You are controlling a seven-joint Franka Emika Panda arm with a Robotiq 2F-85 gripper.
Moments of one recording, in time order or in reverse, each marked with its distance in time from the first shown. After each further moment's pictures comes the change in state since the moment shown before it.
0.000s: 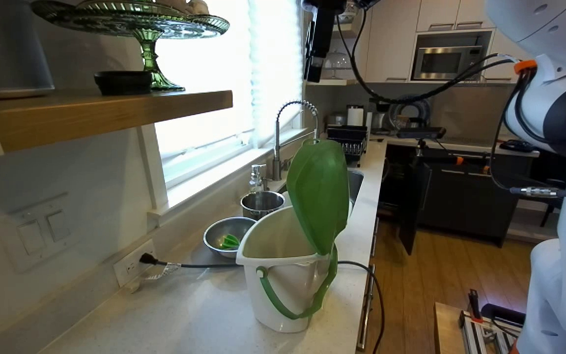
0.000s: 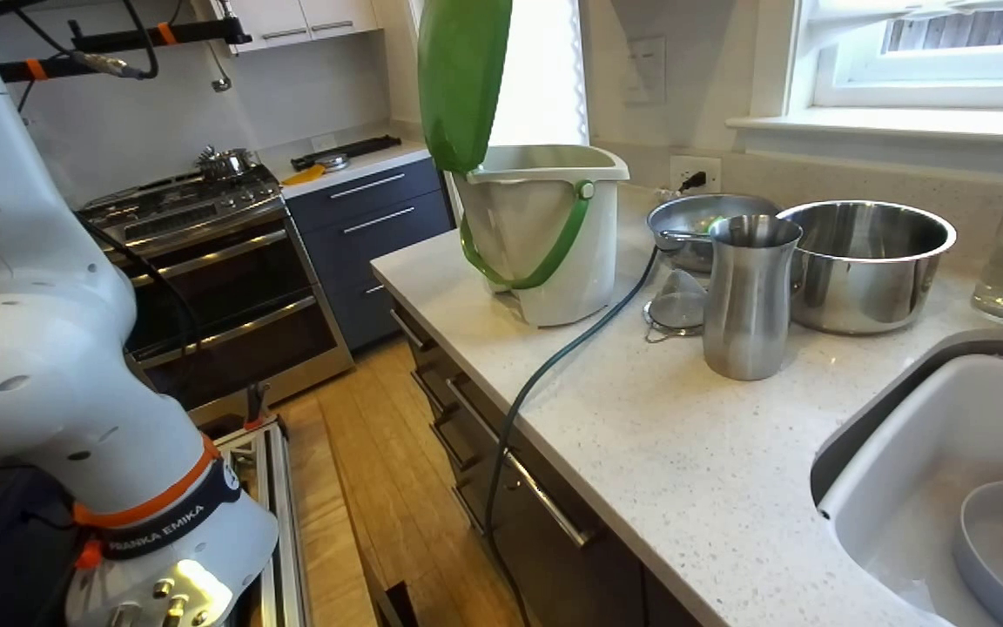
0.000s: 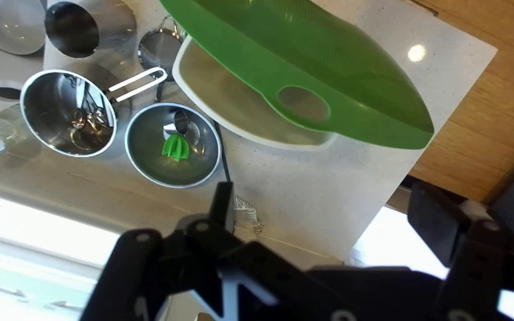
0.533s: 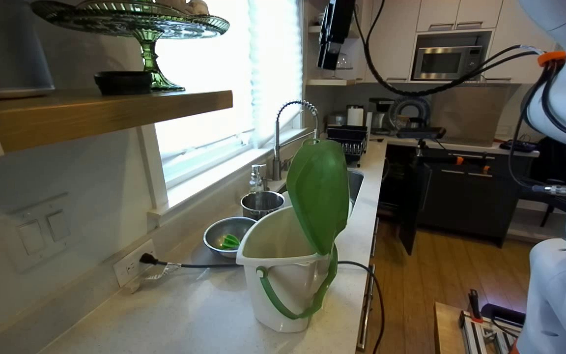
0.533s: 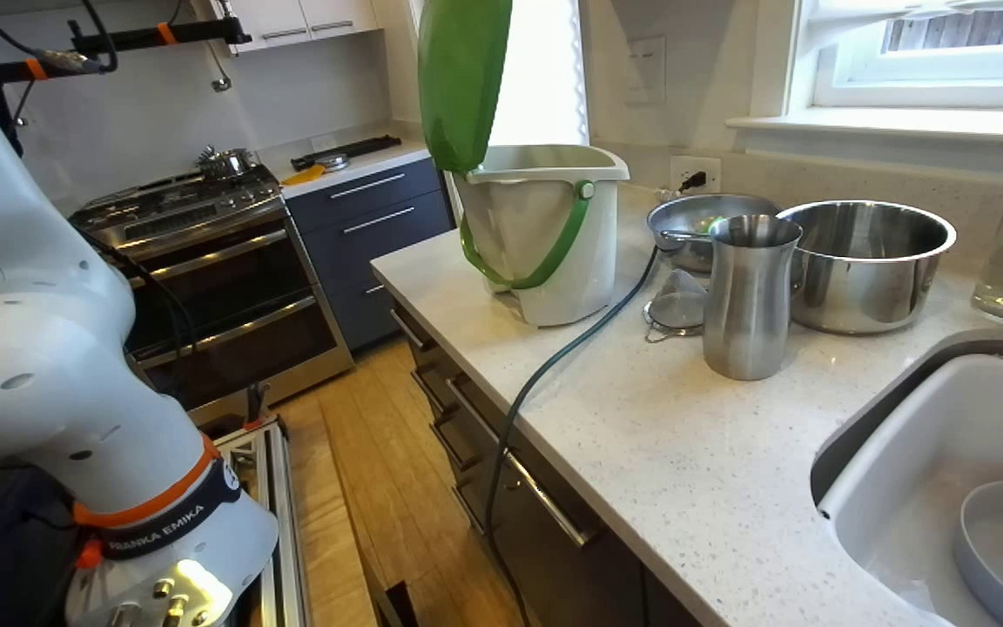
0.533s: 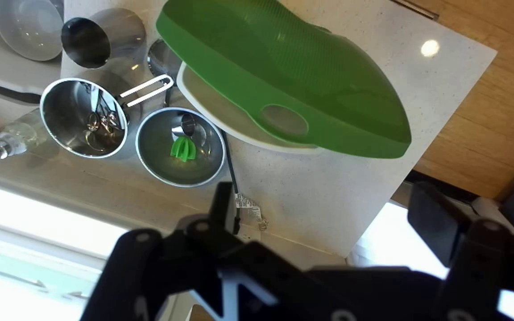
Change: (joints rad) arm 0.019 -0.090 0.011 -0.061 -0.030 0.000 0.032
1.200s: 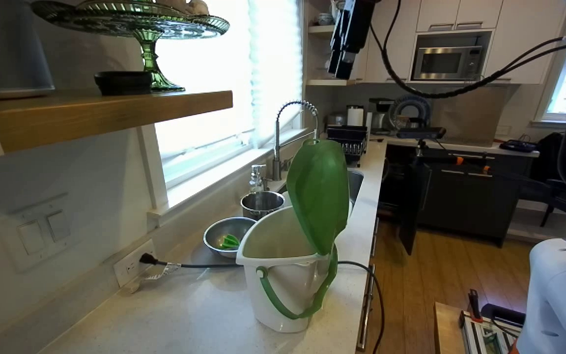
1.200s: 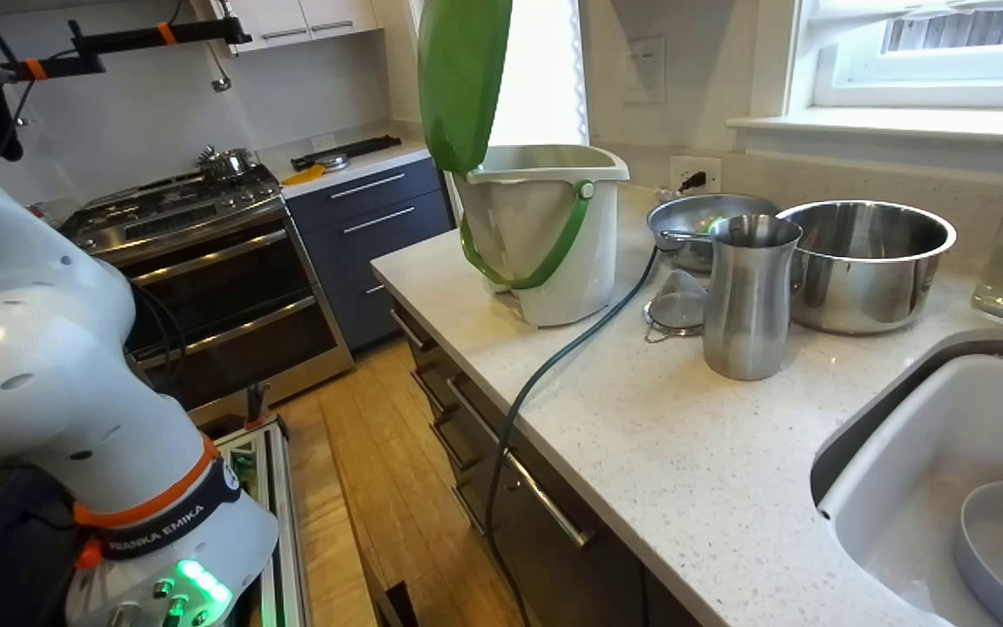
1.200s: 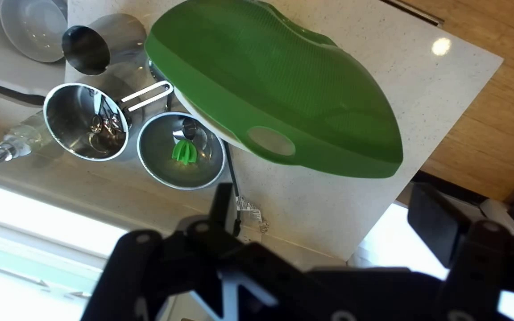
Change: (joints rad) arm 0.000 -0.187 0.002 -0.291 0.000 0.137 0.002
